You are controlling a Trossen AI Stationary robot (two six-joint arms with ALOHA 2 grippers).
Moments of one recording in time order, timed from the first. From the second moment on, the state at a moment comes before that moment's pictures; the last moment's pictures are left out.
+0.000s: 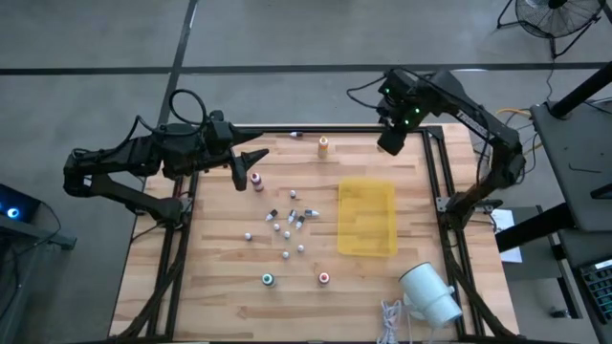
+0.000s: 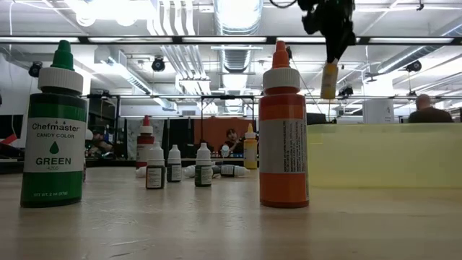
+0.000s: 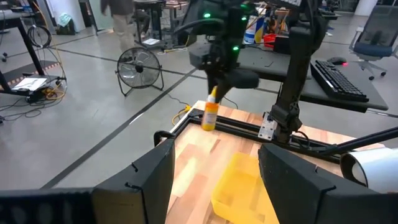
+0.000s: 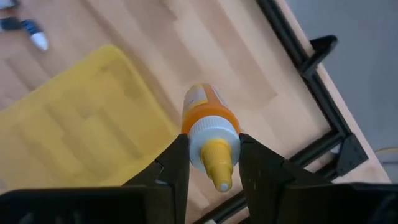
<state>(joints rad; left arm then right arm) -0.04 1.05 1.40 -0.52 -0.45 -0.13 -0.62 1.56 1.80 -1.57 0.02 0.00</state>
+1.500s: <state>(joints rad) -0.04 1.05 1.40 -0.52 -0.45 -0.13 -0.20 1.50 1.71 -1.57 -0.03 0.20</state>
